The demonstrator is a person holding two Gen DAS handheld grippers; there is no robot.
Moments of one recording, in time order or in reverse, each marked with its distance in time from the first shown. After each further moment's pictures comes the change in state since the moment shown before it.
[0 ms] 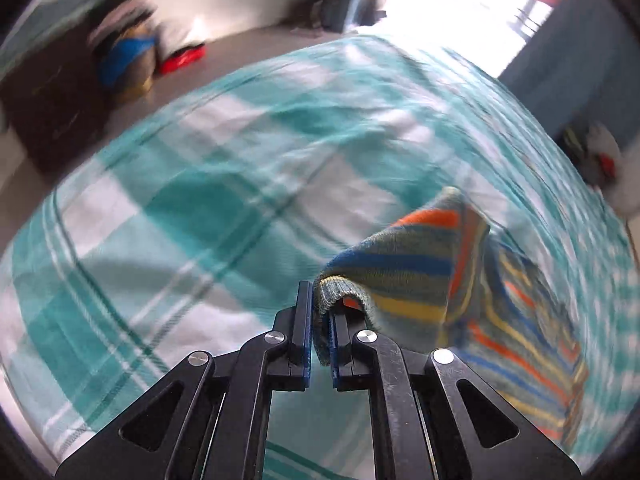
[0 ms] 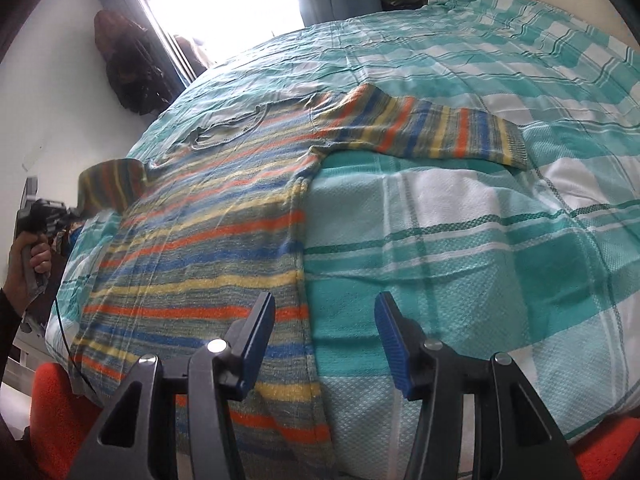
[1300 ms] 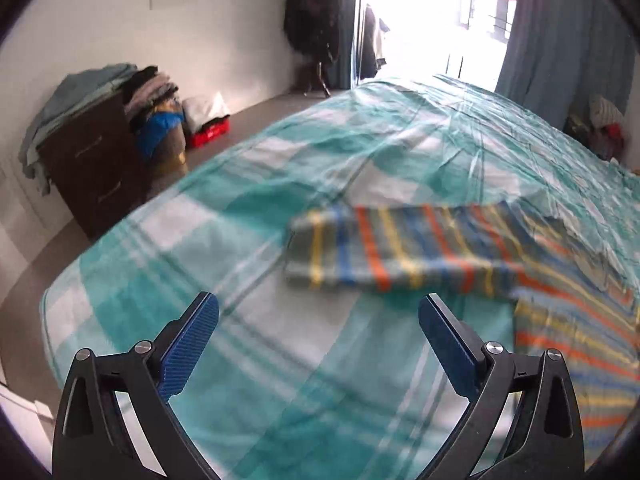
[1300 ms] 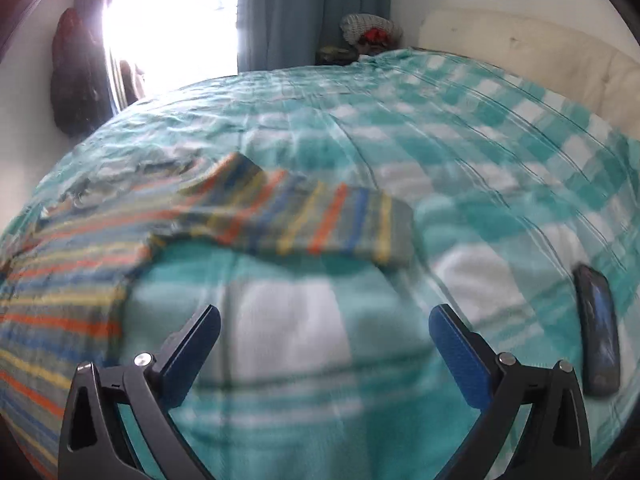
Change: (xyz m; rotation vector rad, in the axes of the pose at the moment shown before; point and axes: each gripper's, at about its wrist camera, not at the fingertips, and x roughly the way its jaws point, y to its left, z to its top) left arm -0.058 0.005 -0.093 0.229 -0.297 0.155; right arm 0.030 -0.081 0.082 -0.049 -0.228 -0.325
